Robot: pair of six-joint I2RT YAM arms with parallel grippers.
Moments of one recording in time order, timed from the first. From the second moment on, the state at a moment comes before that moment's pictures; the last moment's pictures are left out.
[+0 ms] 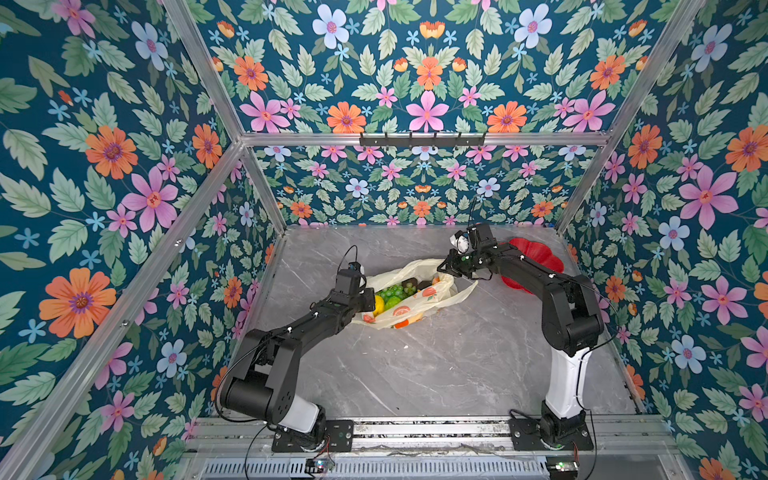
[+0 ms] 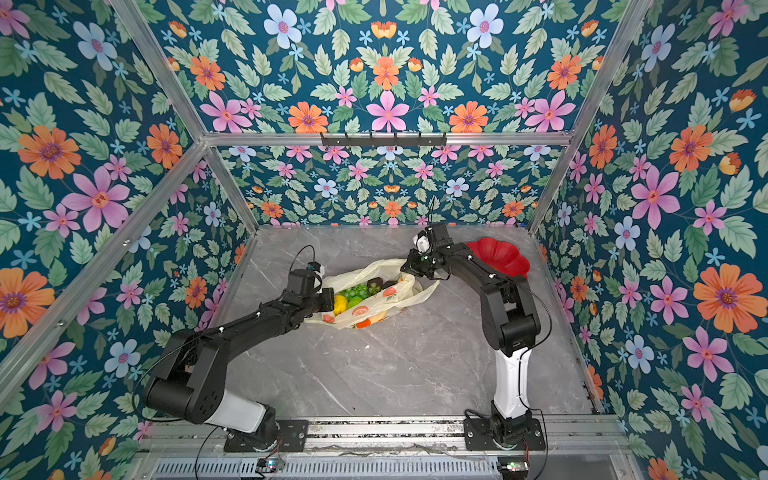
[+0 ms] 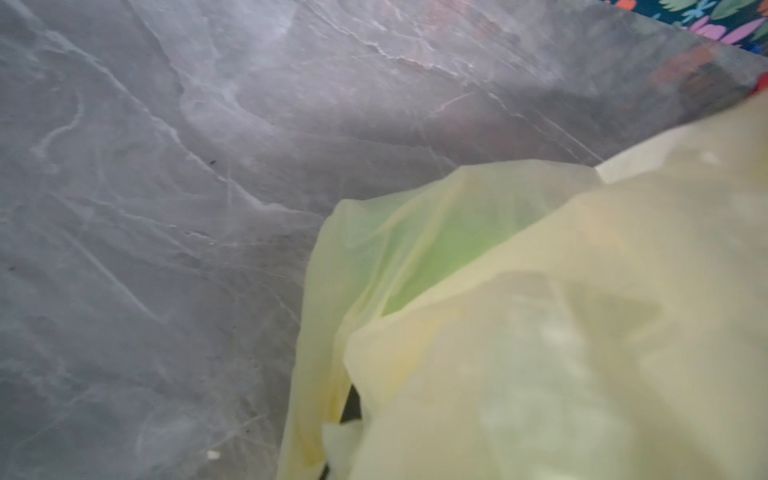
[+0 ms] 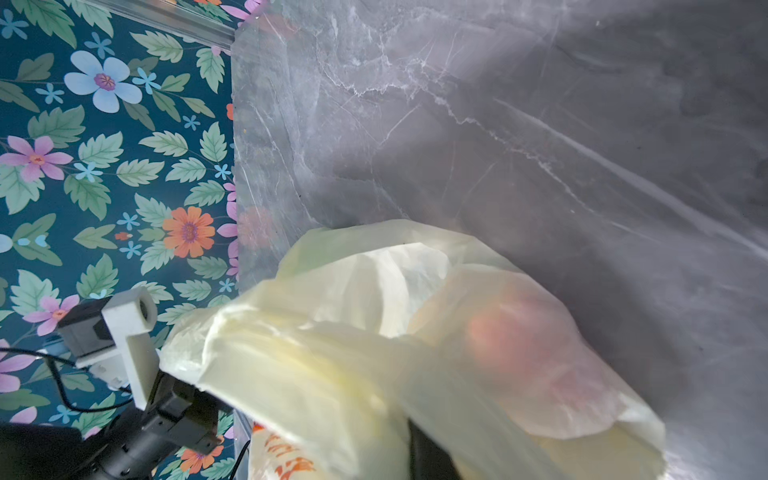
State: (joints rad) left arm -0.35 1.50 0.77 -0.01 0.07 -0.34; right arm 0.34 2.01 1.59 -0.47 -0.54 0.57
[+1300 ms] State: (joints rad) left arm -0.29 1.52 0.71 0.01 -0.04 -0.62; right arm 0.60 1.69 1.07 -0.55 0.03 0.59
